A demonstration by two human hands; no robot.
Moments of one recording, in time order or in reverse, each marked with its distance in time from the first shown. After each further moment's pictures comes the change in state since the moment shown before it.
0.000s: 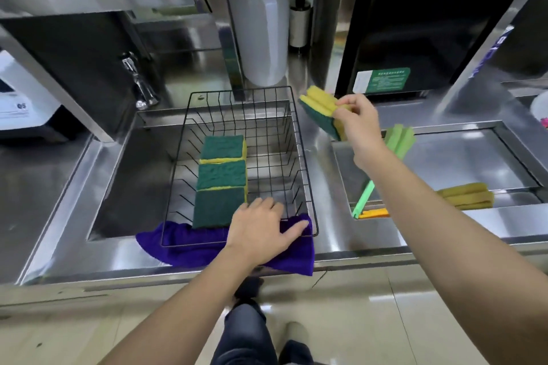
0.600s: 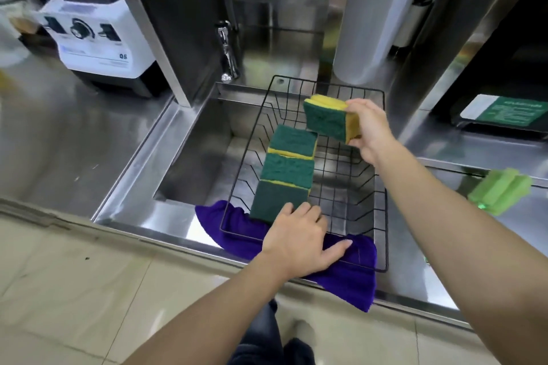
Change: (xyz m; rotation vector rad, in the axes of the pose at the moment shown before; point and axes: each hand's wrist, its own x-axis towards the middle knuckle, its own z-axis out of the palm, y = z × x) left_hand -0.013 -0.028 -0.002 -0.022 -0.023 -0.030; right_hand 0.025 -0.003 0.130 0.115 -0.336 0.301
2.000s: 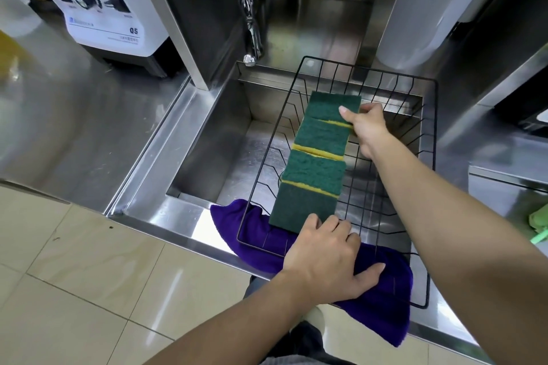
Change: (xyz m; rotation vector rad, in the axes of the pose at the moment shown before) left_hand 0.001 0.001 -0.002 -0.002 -0.018 -0.021; right_hand 0.089 0.061 0.053 -0.180 0.011 0.105
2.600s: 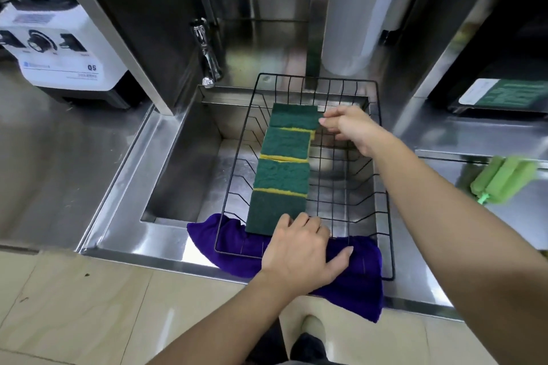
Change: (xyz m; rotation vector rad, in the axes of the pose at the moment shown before) left_hand 0.000 -0.004 0.003 -0.012 -0.005 0.003; right_hand -0.036 -0.023 -0.057 -0.312 -0.185 -0.099
